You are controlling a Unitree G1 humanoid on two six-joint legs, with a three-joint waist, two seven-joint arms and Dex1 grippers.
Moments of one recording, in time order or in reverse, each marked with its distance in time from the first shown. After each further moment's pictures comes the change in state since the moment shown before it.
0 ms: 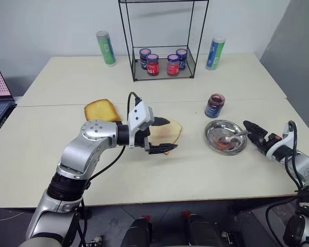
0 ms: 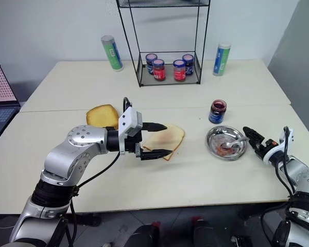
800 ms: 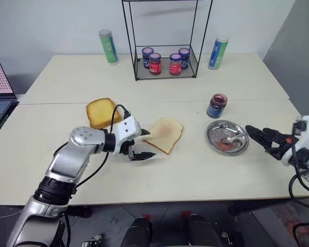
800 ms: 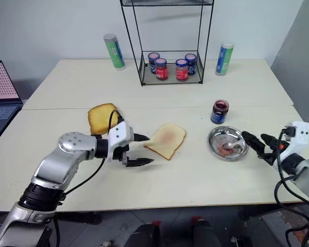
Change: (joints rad) left arm 0.068 0.137 -0.002 0.106 0.134 -0.104 -0.094; right arm 0.330 -0.063 0.011 -0.755 -0.014 0.018 -0.133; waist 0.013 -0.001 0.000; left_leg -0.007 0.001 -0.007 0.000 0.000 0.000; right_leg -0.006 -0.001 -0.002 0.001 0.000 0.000
